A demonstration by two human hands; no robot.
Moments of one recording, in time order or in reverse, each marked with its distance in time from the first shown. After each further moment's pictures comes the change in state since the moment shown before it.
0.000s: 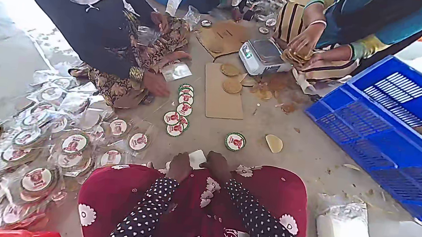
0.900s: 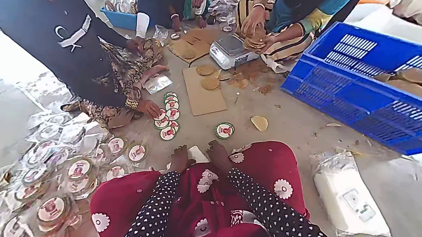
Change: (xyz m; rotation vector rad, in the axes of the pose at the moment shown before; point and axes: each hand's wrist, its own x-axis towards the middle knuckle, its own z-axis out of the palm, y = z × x) left_hand 0.037 -0.011 0.027 0.166 0.195 0.110; right_hand -0.025 0.022 0.009 0.415 0.299 0.001
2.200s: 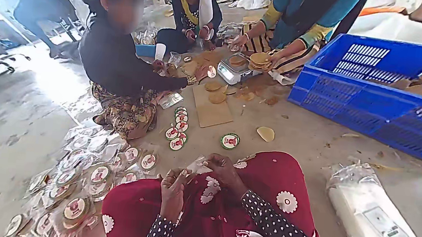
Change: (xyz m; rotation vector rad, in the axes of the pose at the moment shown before) left_hand -0.159 0.030 -0.020 -1.692 0.486 0.277; right_hand -0.081 -0.024 -0.040 0.905 -0.101 -0.627
